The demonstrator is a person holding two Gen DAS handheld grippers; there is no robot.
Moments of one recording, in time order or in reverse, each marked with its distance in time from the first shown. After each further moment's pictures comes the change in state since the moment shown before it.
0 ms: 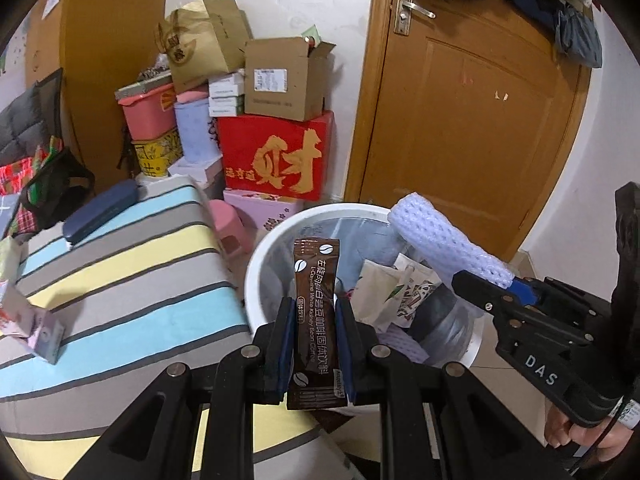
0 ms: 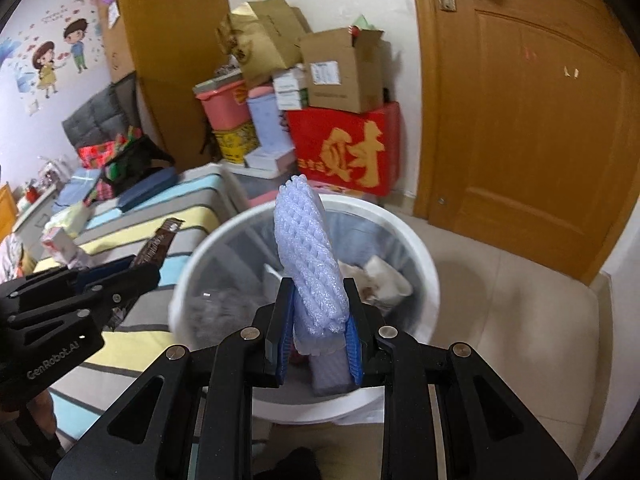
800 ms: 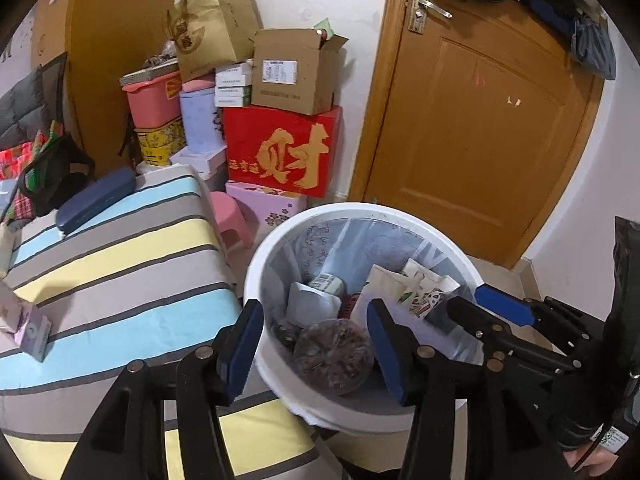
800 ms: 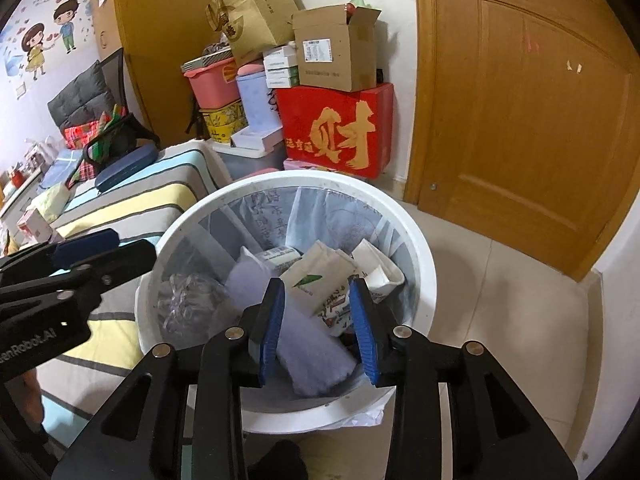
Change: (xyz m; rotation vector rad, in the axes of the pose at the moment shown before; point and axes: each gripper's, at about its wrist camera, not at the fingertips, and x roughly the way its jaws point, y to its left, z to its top) left arm 0.014 0.012 0.003 -0.048 0.009 0.019; right arm 0.014 -0.001 -0.004 -0.026 0.055 -0.034
